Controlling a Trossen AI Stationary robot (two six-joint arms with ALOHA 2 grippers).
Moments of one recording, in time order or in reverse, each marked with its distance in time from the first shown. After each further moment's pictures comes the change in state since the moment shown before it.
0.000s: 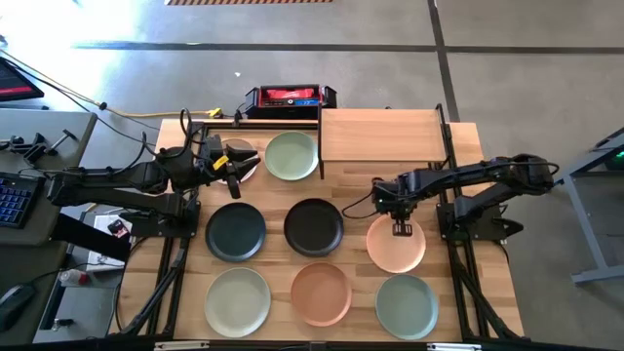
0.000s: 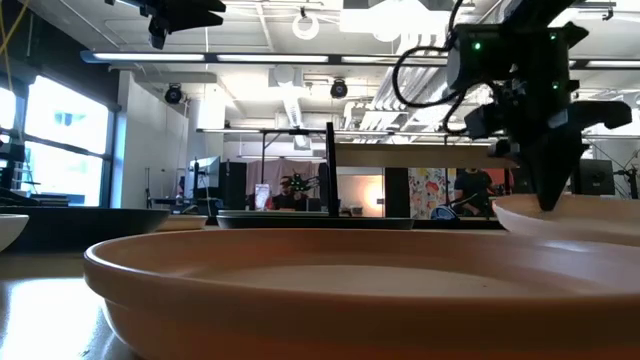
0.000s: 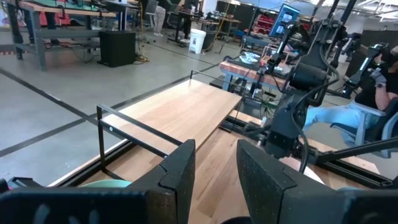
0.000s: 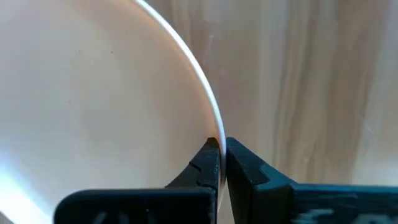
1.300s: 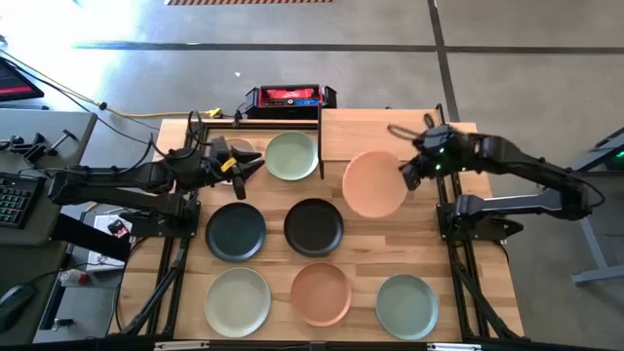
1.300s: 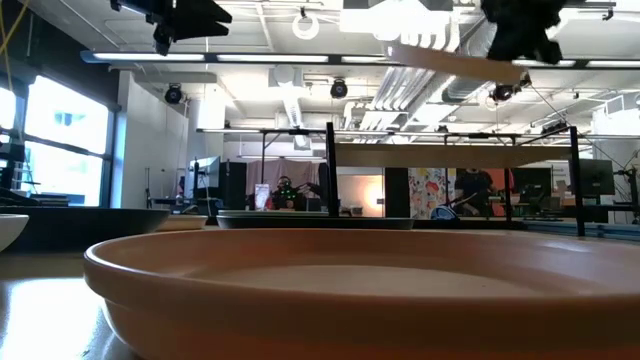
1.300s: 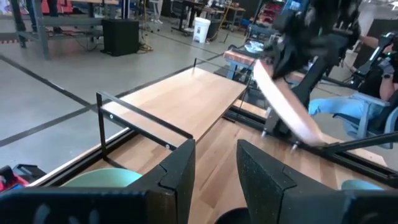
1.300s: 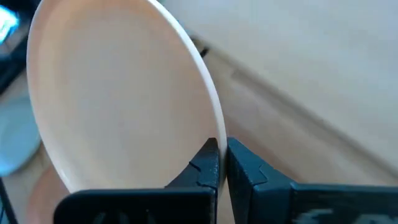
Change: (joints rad) left arm 0.000 0.055 0.000 -0.002 -0.006 -0.023; right arm -0.252 -0.470 0.325 -0.122 0.079 0.564
